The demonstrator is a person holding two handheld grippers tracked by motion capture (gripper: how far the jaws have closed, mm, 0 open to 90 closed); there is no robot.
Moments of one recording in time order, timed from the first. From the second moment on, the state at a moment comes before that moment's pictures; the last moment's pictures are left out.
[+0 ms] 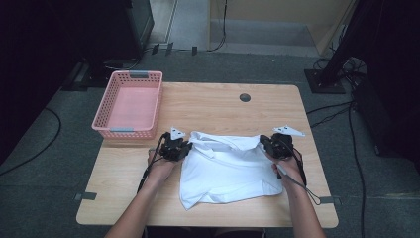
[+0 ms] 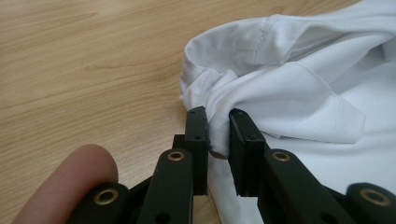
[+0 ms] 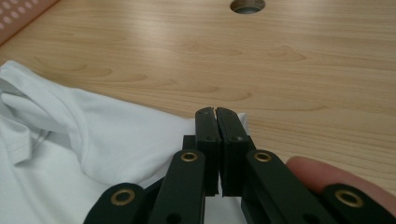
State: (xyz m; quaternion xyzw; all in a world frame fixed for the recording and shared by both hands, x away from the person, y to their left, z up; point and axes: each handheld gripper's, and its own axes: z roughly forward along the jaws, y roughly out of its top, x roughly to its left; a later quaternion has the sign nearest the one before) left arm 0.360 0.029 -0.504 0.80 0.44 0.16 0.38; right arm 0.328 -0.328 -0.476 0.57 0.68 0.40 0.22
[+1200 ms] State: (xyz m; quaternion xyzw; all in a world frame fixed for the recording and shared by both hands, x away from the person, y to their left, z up) left arm 0.345 0.000 -0.498 0.75 0.50 0.21 0.38; right arm 0.314 -0.251 -0.514 0.52 0.75 0.34 0.24
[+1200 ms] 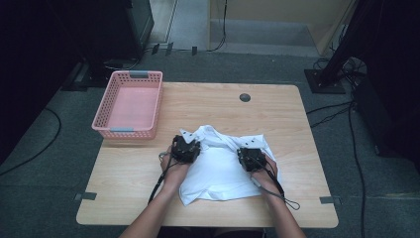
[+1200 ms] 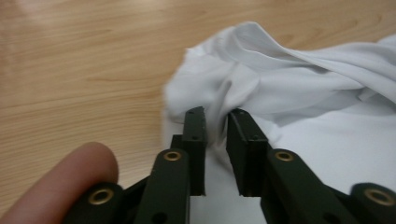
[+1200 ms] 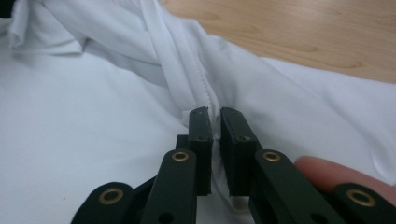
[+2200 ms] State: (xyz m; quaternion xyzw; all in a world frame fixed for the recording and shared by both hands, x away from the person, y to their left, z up) left arm 0.329 0.041 -0.495 0.76 0.48 0.21 0.39; right arm 0.309 -0.292 -0.468 0.54 0.69 0.44 0.20
